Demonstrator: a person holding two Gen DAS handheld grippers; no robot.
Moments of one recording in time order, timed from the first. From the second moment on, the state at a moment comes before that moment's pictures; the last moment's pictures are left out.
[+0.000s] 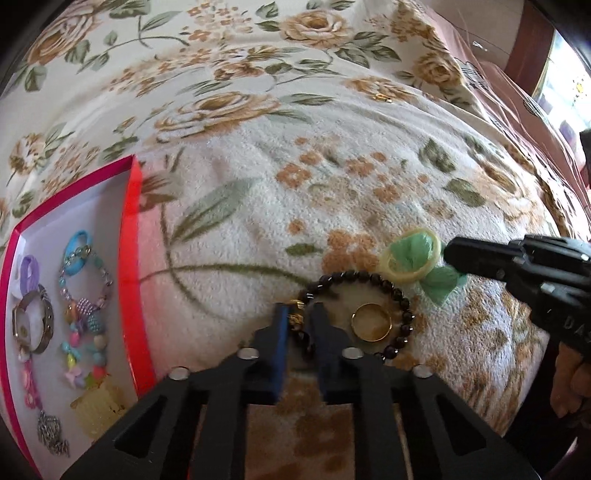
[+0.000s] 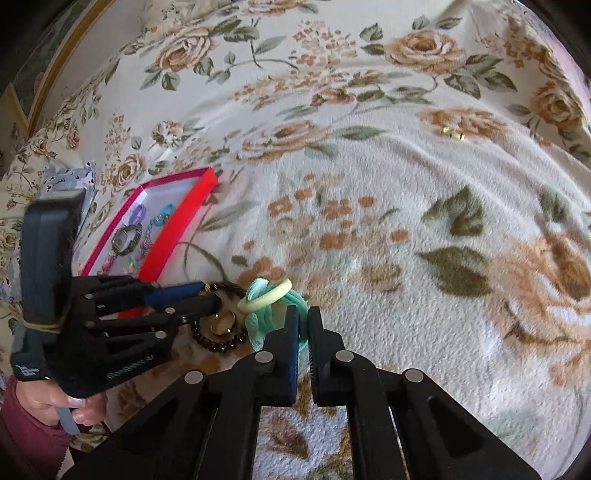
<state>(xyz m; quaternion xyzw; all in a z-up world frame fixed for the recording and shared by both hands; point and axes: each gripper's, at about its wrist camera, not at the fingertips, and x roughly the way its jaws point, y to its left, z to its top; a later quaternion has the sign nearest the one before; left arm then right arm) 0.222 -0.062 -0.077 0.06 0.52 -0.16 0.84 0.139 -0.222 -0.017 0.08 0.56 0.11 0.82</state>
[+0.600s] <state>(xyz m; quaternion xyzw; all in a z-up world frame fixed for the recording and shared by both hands) 0.178 -0.026 -0.035 0.00 0.48 -0.16 0.86 0.133 -0.239 -0.009 0.06 0.57 0.06 0.82</state>
